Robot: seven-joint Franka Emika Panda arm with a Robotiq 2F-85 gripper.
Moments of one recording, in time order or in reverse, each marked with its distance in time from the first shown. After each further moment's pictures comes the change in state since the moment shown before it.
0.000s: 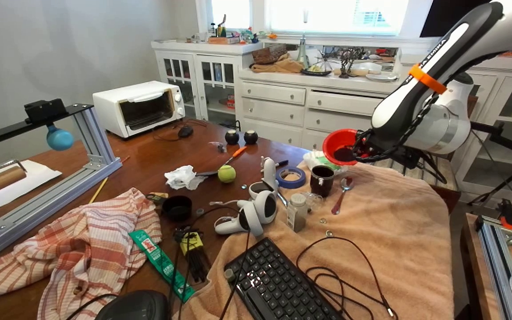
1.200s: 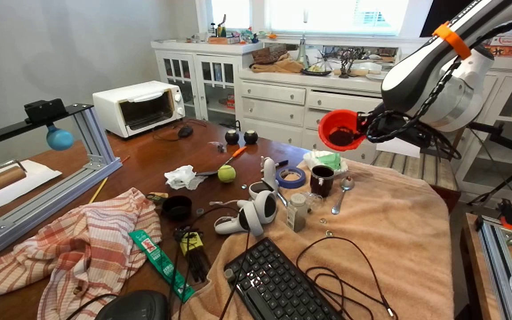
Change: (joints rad) arm 0.007 -0.177 -0.011 -0.002 0.063 -0.055 -0.396
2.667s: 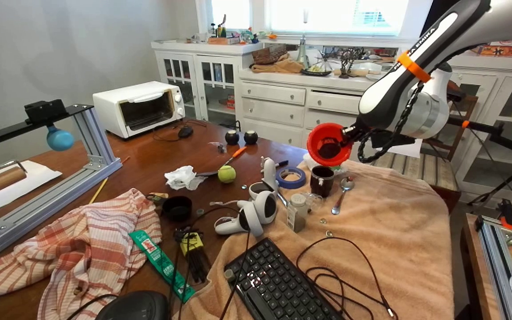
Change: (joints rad) arm -0.006 0.209 -0.035 0.131 -0.184 -0.021 -0.301
